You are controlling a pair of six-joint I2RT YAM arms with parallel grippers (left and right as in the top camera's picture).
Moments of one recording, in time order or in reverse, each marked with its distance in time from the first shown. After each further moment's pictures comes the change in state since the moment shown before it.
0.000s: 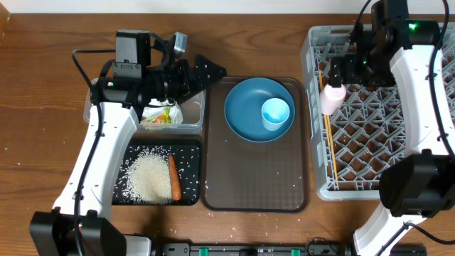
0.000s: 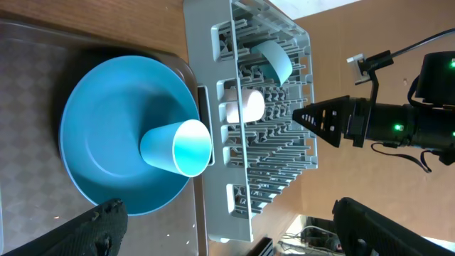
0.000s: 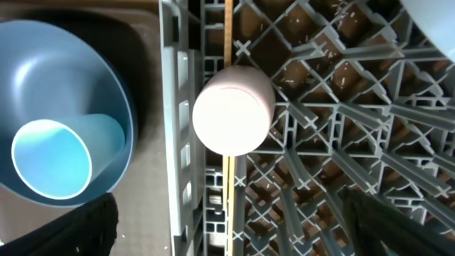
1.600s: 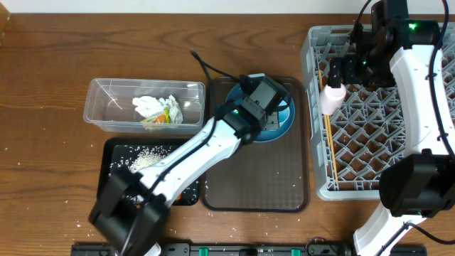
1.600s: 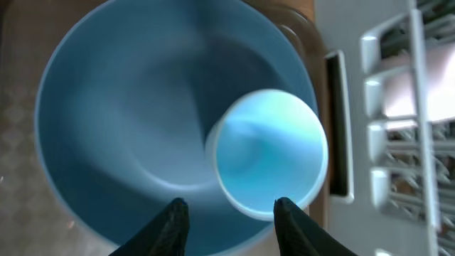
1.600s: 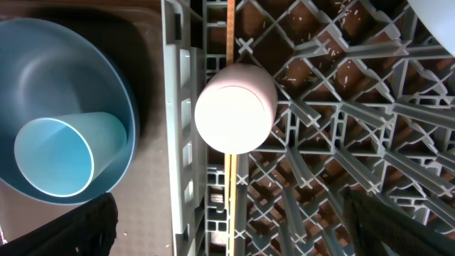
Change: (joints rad) left arm -0.655 0.232 -0.001 0.076 -1.013 -0.217; right arm 0.000 0.000 0.000 -0.003 -0.005 0.000
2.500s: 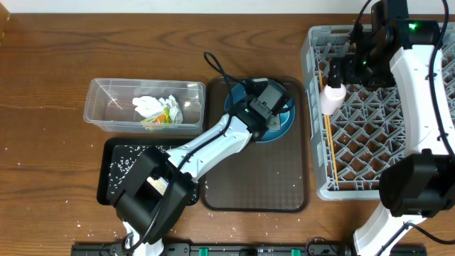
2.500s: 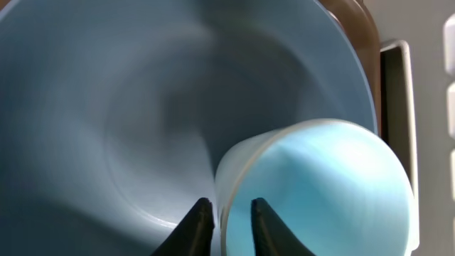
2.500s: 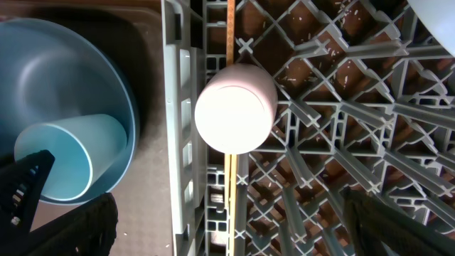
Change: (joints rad) left arm 0.003 0.137 0.000 0.085 -0.023 -0.002; right arm 0.000 0.000 0.000 0.000 0.000 0.000
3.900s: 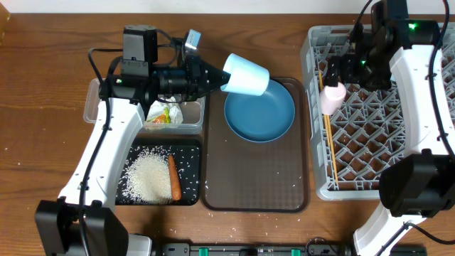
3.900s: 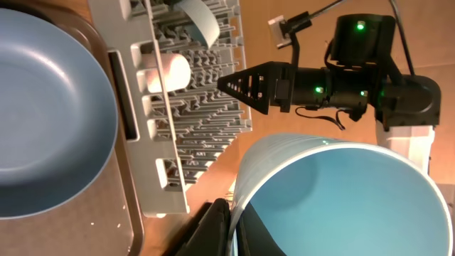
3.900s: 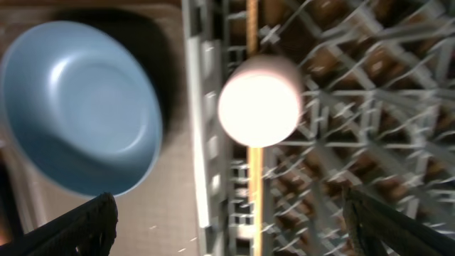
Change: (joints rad) left arm 0.625 -0.329 0.001 -0.037 1.320 0.089; right arm 0.002 0.000 0.000 -0.022 -0.083 0.069
